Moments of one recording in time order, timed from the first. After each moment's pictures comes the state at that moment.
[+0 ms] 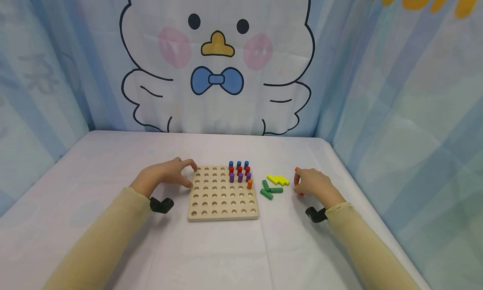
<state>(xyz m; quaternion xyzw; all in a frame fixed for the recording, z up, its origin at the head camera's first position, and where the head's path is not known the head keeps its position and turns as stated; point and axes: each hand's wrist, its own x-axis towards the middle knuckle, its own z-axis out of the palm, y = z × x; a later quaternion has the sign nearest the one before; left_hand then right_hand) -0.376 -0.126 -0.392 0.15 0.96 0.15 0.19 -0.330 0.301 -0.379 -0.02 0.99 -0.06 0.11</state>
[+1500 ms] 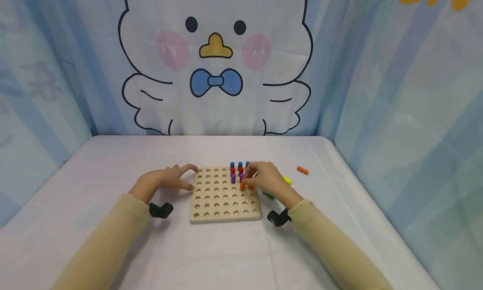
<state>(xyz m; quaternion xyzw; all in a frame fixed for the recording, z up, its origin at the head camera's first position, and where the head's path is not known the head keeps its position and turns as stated) -0.367 -0.130 -0.398 0.13 0.95 0.16 0.22 -0.334 0.185 -0.391 -0.12 0.95 -0.28 0.01</state>
